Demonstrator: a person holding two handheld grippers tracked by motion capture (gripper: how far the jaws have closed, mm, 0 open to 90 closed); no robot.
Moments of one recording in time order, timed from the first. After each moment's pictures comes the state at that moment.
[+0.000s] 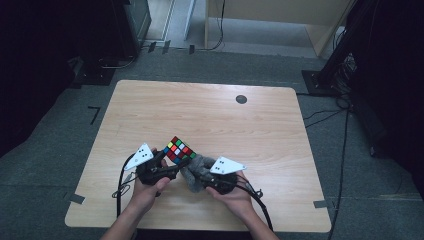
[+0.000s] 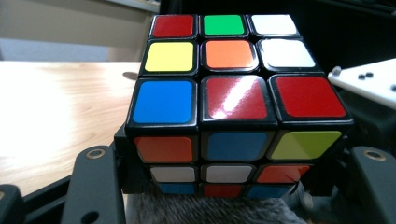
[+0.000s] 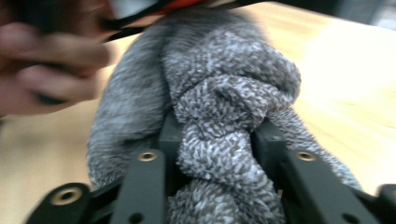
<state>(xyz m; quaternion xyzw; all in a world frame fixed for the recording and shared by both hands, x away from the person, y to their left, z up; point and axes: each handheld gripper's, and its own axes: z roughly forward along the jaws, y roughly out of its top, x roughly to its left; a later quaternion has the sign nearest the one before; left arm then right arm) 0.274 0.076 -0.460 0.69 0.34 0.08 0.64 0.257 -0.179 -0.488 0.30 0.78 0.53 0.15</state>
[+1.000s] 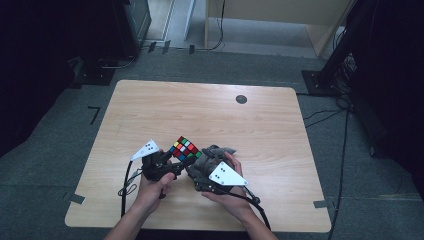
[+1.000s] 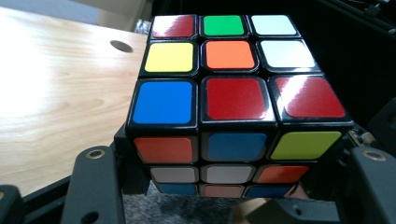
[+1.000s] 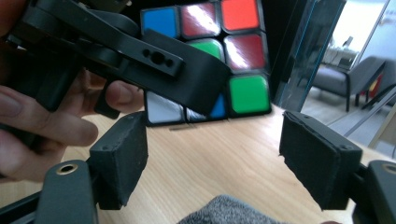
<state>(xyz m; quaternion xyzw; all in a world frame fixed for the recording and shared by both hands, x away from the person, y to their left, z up) 0.279 0.059 -0.455 0.68 0.38 -0.01 0.62 0.240 -0.160 -0.479 0.24 0.70 0.60 0.29</state>
